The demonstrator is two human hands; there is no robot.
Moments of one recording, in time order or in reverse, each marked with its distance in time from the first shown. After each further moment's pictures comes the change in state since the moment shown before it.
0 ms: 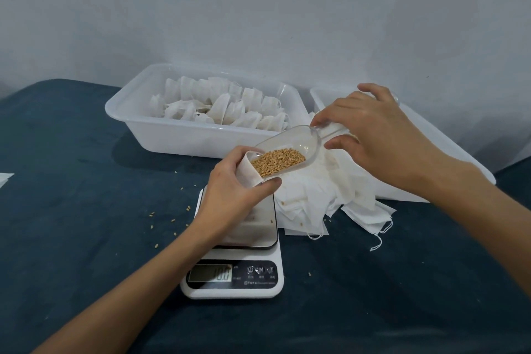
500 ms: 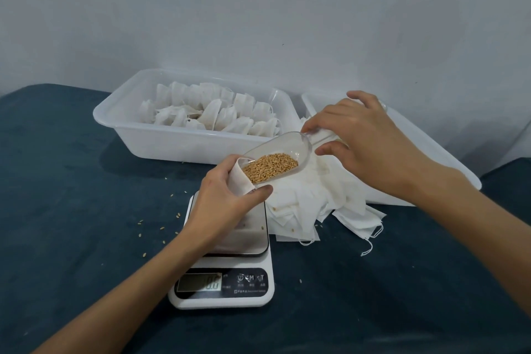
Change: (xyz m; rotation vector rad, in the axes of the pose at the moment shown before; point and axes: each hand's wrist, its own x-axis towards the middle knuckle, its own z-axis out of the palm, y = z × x) left_hand -0.001 -0.001 0.001 0.028 -0.036 -0.017; right_hand -0.001 0.001 -0.003 0.014 -0.027 0.016
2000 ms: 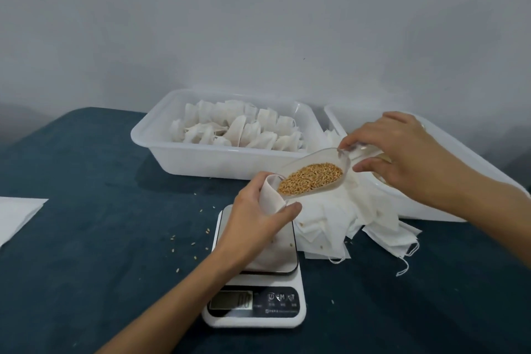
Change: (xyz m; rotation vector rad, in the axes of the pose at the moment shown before) left_hand -0.006 0.008 0.001 -0.088 -0.059 -0.020; right_hand -0.004 0.032 0.015 0.133 0.023 -0.028
